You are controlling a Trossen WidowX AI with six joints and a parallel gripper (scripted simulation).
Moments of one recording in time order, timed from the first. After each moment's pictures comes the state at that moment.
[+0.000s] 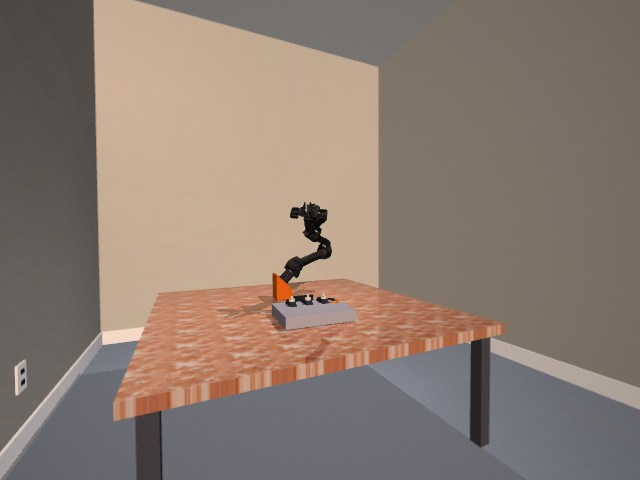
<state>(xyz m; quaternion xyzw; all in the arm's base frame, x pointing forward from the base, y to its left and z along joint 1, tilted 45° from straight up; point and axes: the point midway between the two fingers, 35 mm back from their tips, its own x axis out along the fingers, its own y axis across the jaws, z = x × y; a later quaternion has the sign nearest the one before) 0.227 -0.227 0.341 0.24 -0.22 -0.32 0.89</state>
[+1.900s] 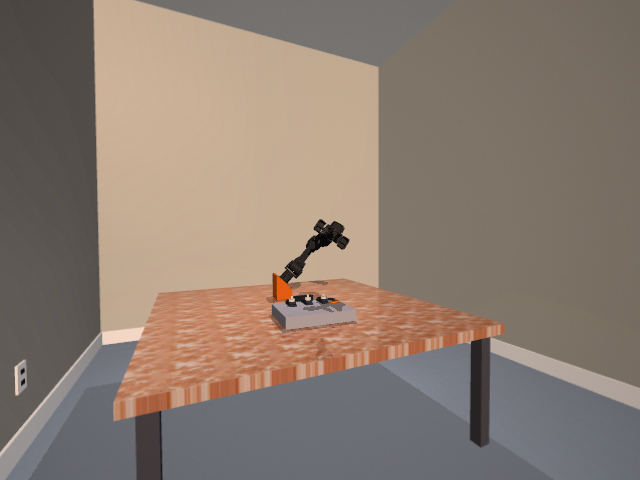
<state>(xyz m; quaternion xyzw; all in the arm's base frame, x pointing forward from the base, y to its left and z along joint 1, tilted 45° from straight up) 0.312 -0.060 0.329 0.07 -0.06 -0.09 0.99</state>
